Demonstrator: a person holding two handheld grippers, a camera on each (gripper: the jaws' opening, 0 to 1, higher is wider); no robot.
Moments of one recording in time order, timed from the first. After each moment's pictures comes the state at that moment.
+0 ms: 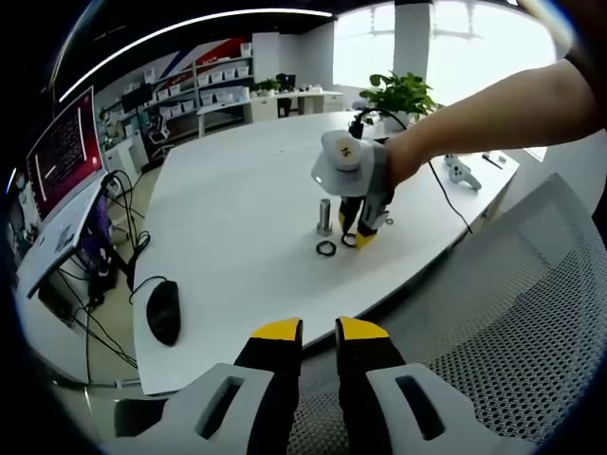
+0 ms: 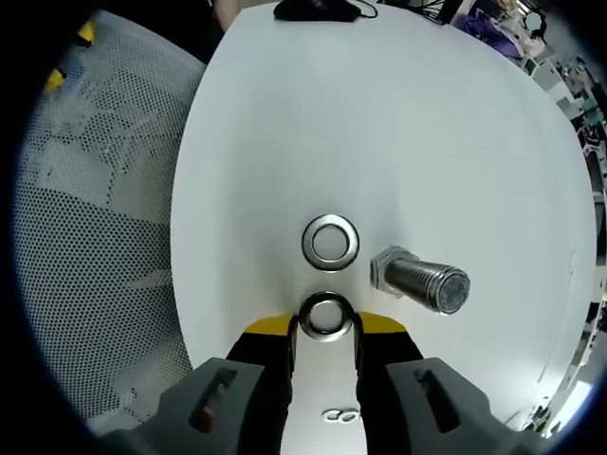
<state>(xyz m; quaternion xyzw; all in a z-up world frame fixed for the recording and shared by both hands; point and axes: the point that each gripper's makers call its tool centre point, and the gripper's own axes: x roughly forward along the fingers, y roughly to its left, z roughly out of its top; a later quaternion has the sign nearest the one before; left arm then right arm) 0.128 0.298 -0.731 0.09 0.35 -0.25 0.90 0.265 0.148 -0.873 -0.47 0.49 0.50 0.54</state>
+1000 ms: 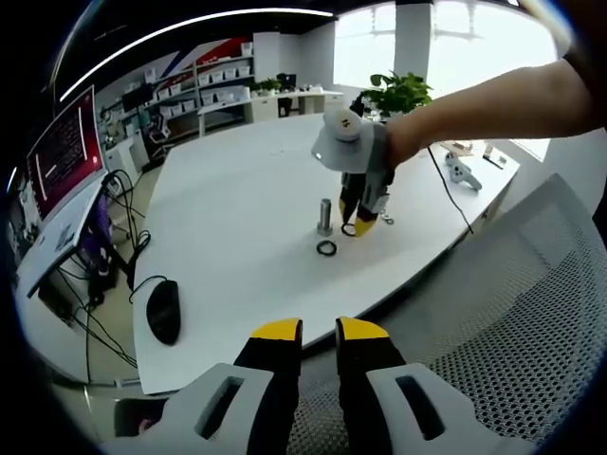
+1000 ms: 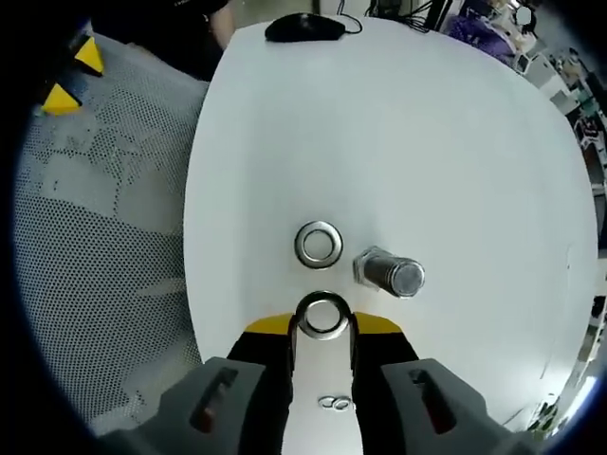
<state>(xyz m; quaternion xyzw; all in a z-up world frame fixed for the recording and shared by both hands) 0.127 0.298 -0.731 0.09 0.35 -0.25 0.90 0.268 0.145 -0.837 -0.45 0.49 0.51 0.55</state>
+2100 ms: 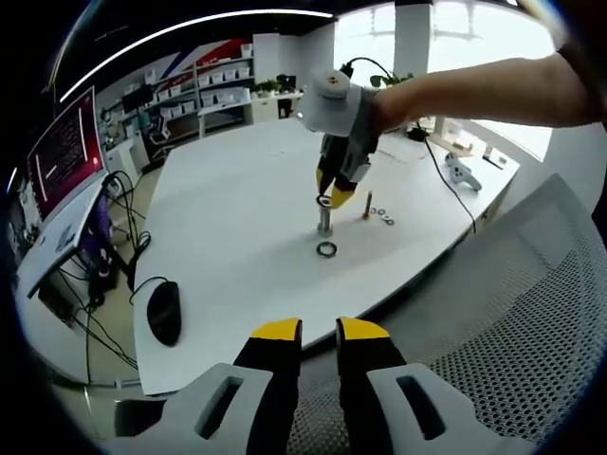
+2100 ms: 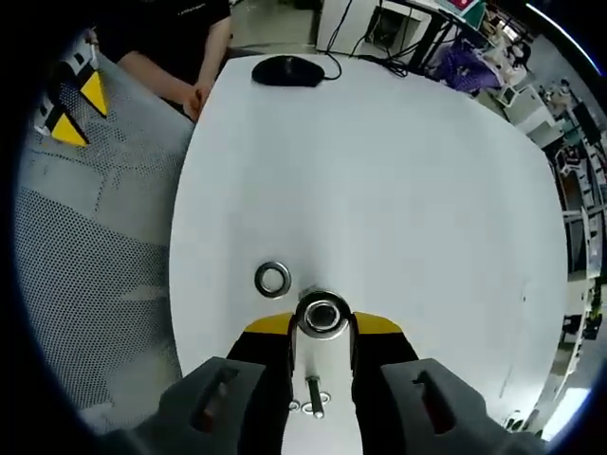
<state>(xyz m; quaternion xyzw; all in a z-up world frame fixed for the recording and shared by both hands) 0.128 0.298 -0.731 0.09 0.35 -0.25 0.90 0.314 0.175 -0.802 -0.47 0.42 0.51 0.59</state>
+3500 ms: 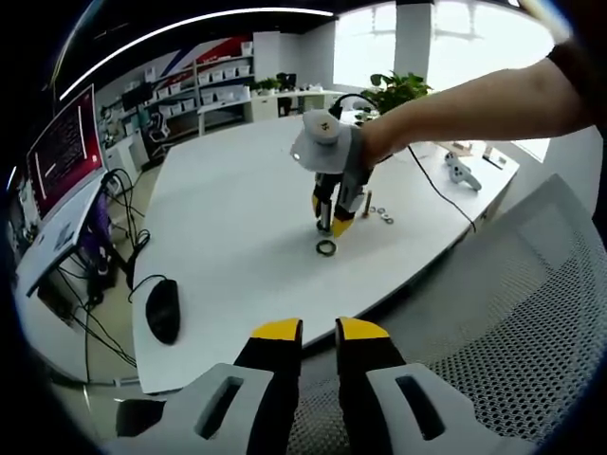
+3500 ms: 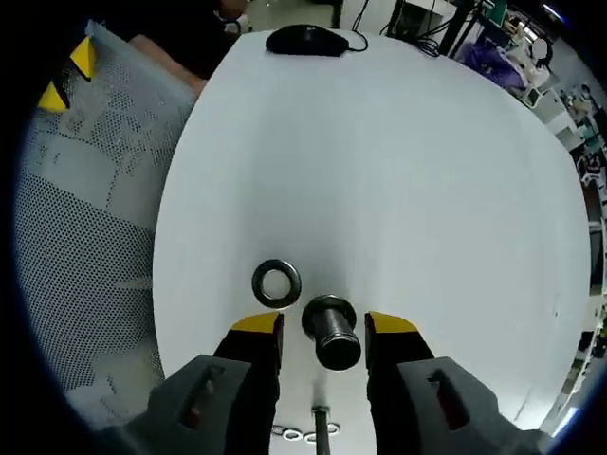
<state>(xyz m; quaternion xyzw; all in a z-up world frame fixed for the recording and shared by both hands) 0.127 0.298 -0.731 0.09 0.36 -0.25 0.90 0.297 0.180 -0.852 -0.46 0.42 0.55 0.55</state>
